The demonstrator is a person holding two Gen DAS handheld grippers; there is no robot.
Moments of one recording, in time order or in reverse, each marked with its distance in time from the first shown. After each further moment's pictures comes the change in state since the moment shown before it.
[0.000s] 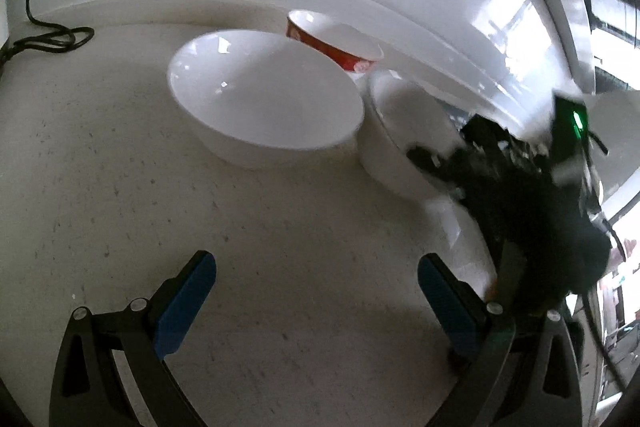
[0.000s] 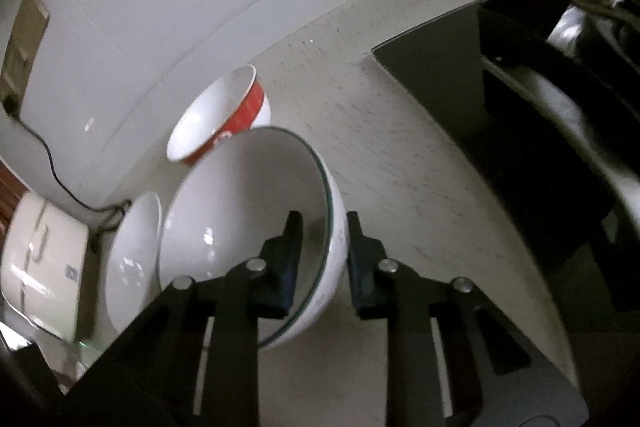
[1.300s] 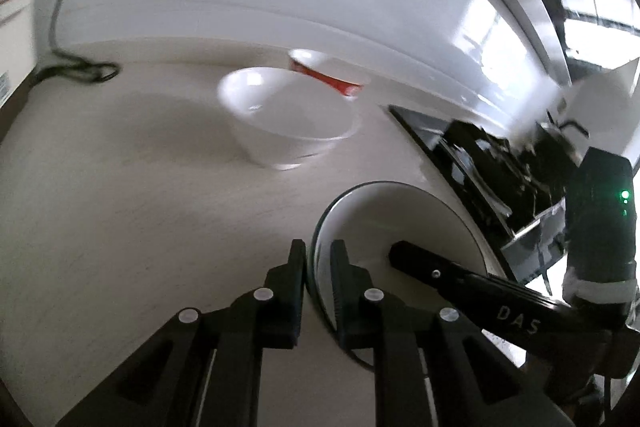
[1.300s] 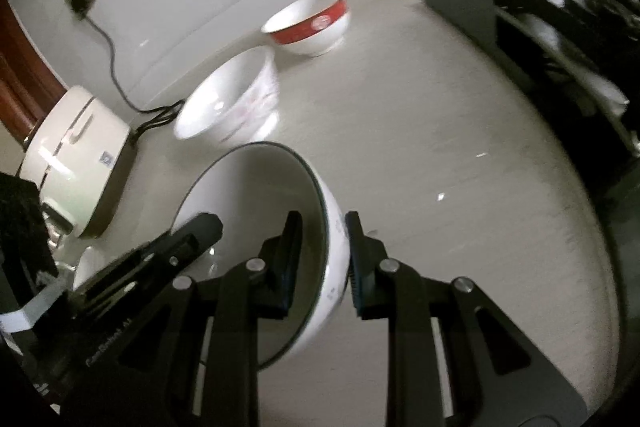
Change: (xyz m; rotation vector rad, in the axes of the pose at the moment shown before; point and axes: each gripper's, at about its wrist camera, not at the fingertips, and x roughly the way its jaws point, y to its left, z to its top) left arm -0.038 0.008 -0.031 0.086 -0.144 0.010; right arm -0.059 0.044 -0.097 -0.152 0.091 0.115
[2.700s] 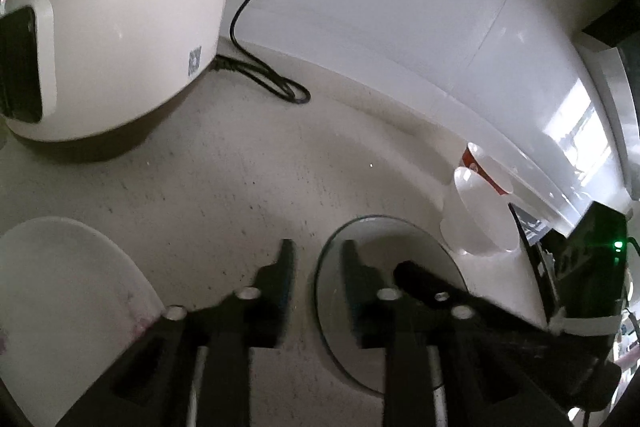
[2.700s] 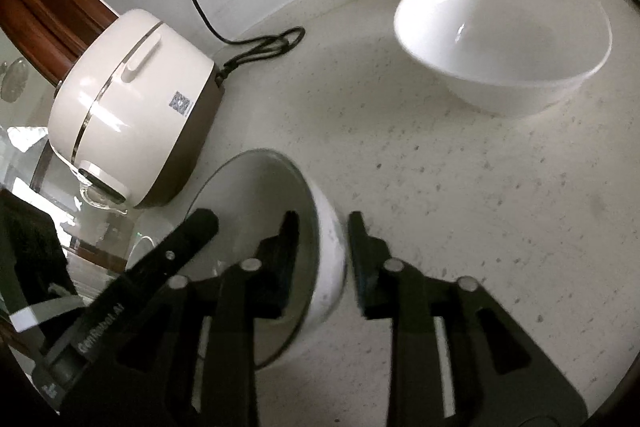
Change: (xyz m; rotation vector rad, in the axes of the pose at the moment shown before) left arm -0.064 0.124 0.015 -0.293 -0.129 0.266; right arm 0.095 0.125 0.006 -0.098 0.148 0.253
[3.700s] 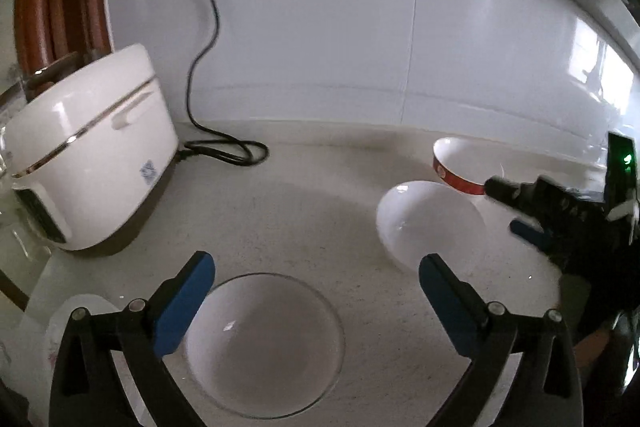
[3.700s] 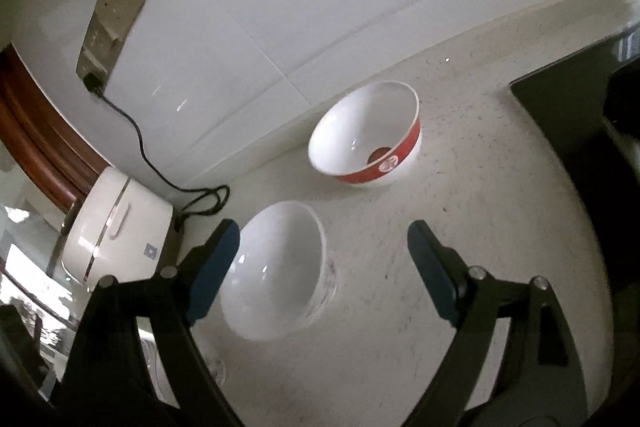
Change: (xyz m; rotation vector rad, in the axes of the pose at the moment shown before) left arm -0.009 -0.146 0.011 0.264 -0.067 0.250; right arm -0.095 -0.137 0.090 0.131 -0.251 -0.008
